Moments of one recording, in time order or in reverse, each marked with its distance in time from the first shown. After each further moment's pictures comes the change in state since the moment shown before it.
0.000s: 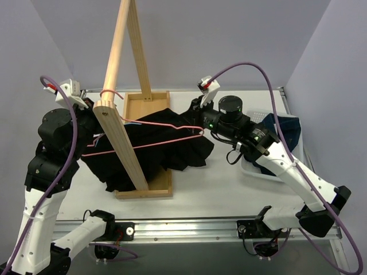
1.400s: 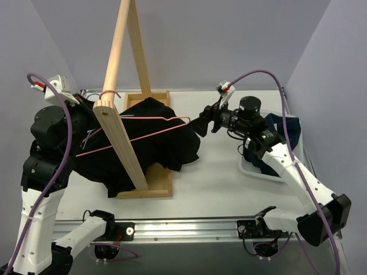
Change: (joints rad) left arm 0.037 0.013 0.043 0.007 -0.057 0.018; right arm -0.299 -0.081 -0.280 0.217 -0.422 -0.024
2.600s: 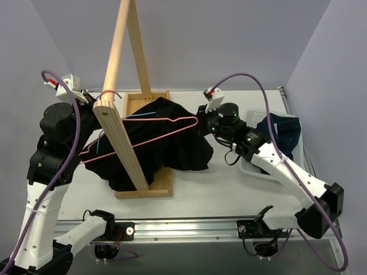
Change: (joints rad) left arm -0.008 0.025 -0.023 0.000 0.062 0.010; right arm 0.187 0.082 0.023 -0.076 0.440 0.039
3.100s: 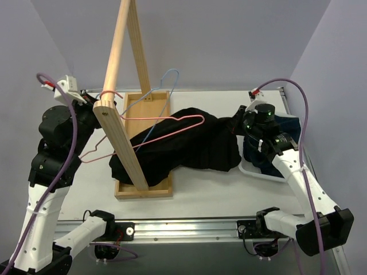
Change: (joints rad) left arm -0.014 -0.018 -0.053 0.090 0.044 -0.070; right arm -0.387 -0.171 -0.124 -0.151 -0.093 0.133
